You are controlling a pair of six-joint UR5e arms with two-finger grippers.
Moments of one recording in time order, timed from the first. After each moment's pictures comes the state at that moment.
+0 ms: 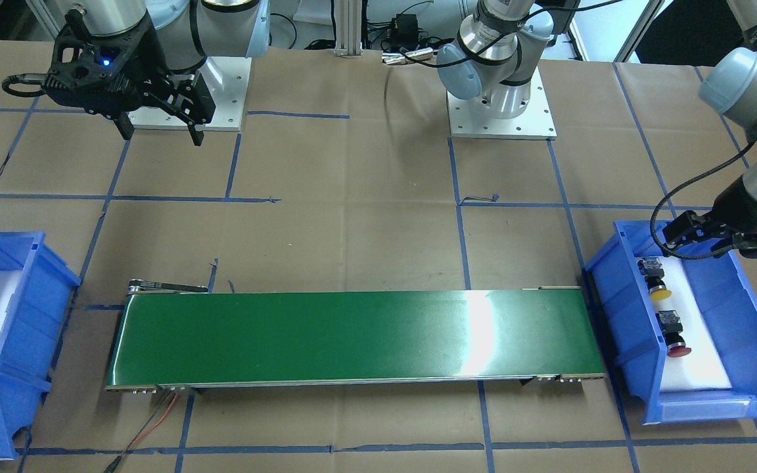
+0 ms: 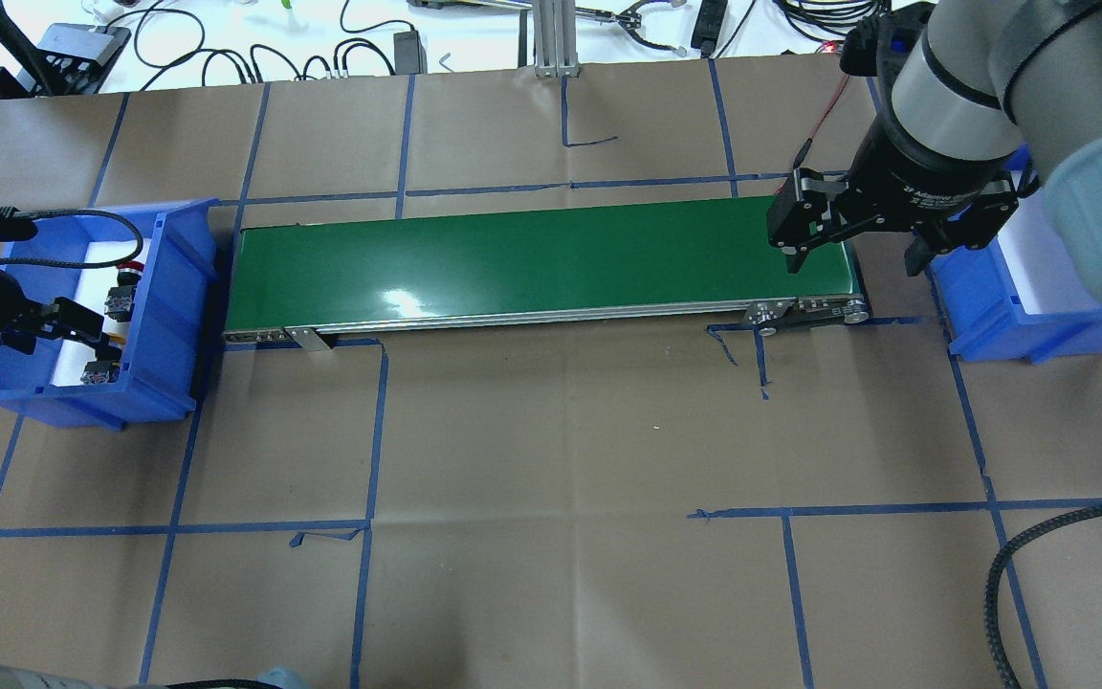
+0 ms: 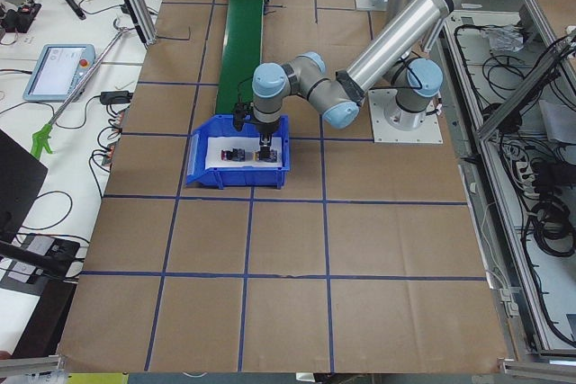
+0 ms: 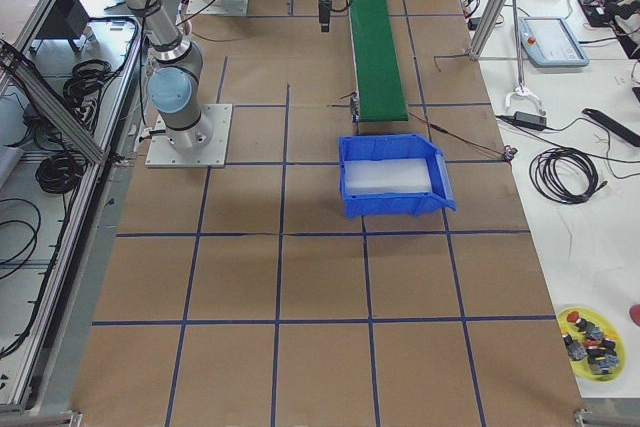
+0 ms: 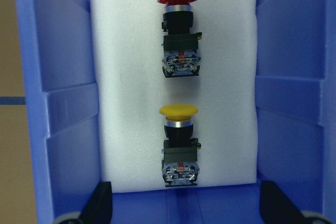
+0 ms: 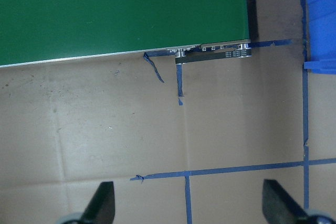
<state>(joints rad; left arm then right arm) -0.92 -1.81 -1.95 -0.90 1.53 0.67 1.59 -1.70 1.69 -1.61 -1.58 0.10</state>
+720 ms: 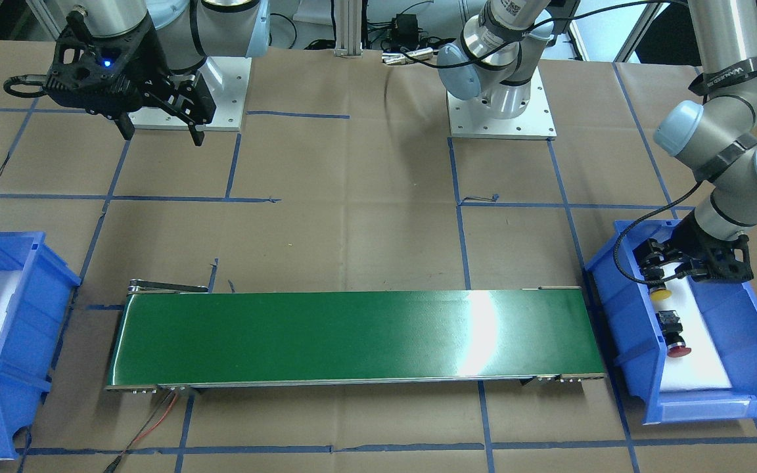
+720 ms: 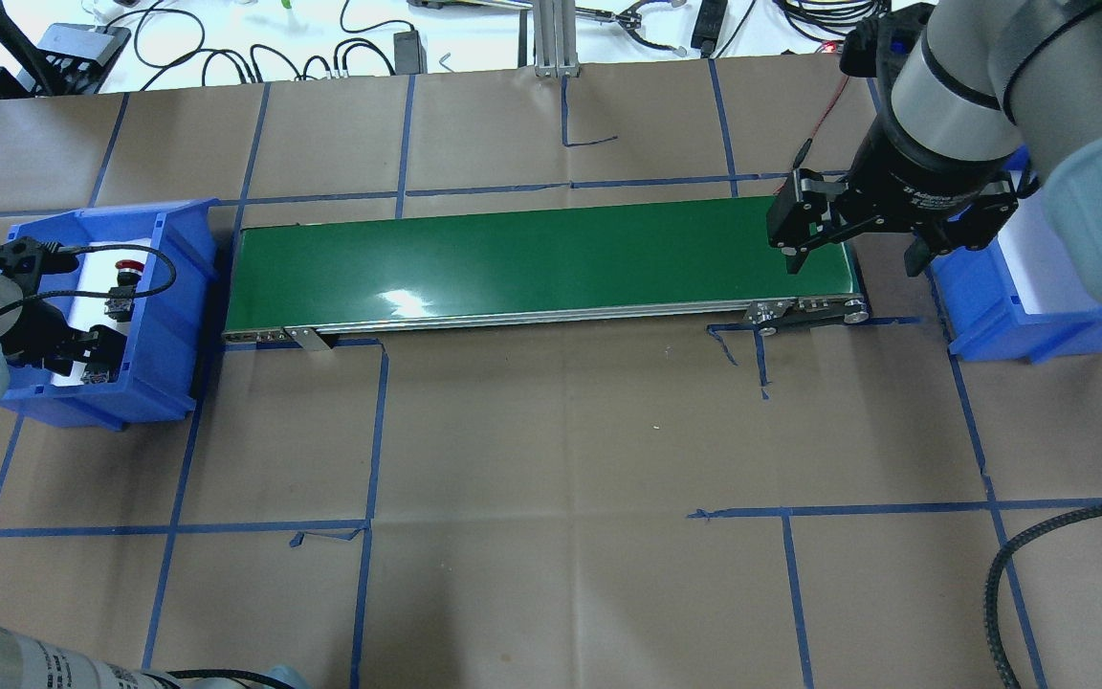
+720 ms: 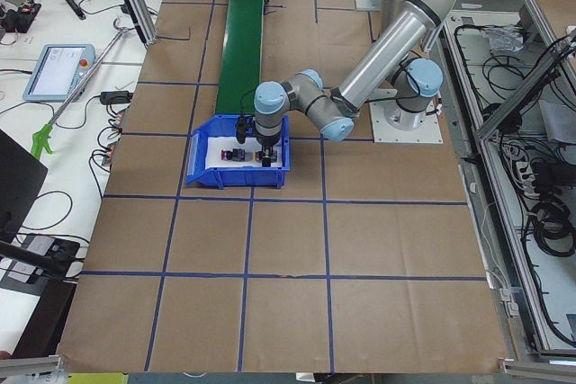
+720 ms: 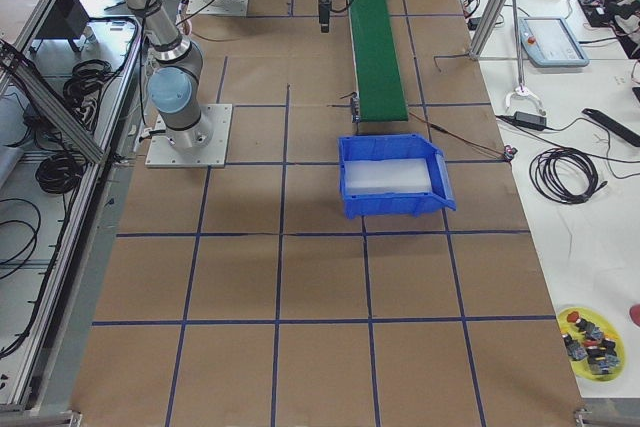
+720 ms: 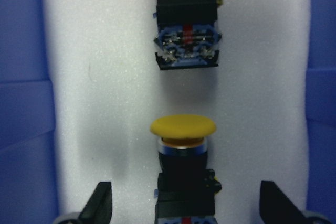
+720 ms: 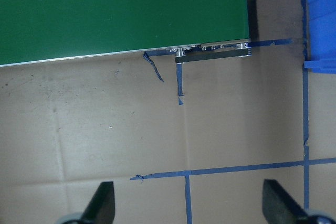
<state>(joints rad) -0.92 -1.88 -2.00 -0.78 1.53 0.67 1.59 -1.70 1.70 -1.61 -1.58 0.10</state>
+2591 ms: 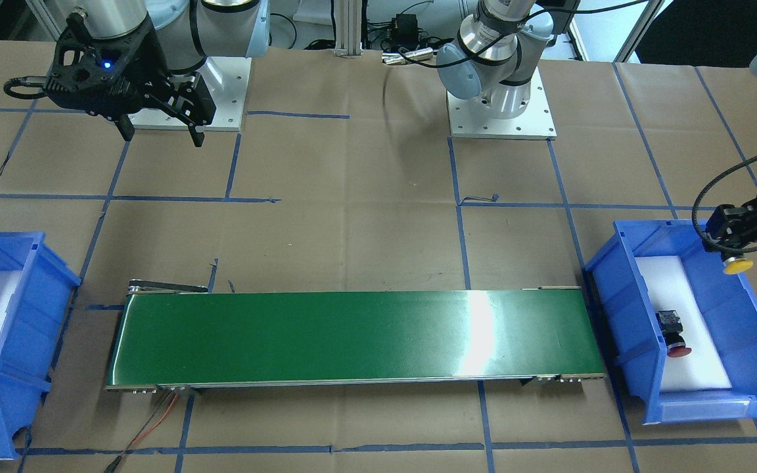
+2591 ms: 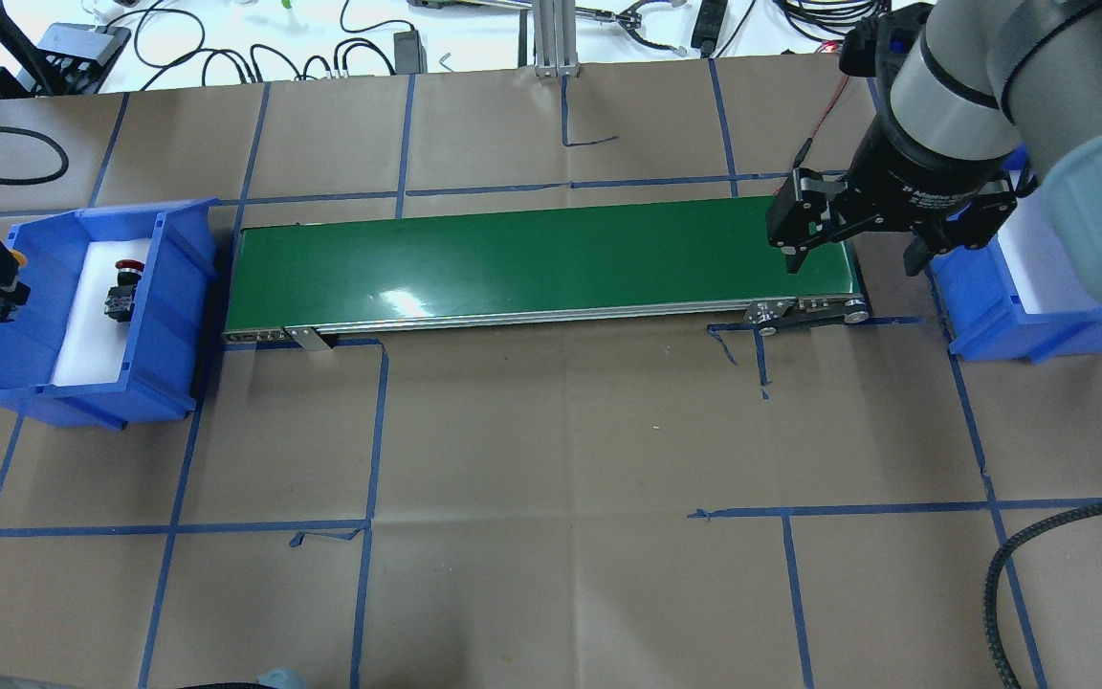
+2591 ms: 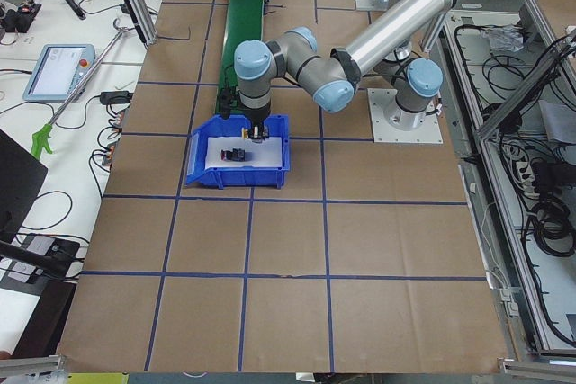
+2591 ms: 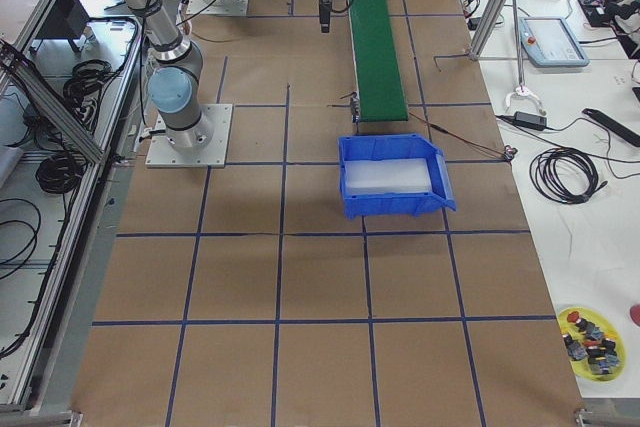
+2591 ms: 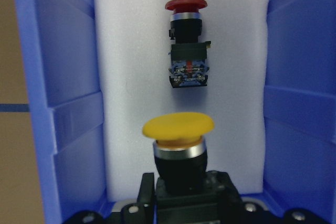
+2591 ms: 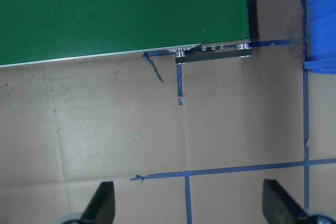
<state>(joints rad) -0.92 -1.77 -1.62 -1.34 1.54 0.65 1.59 -1.70 1.70 -1.61 -1.58 0.10</state>
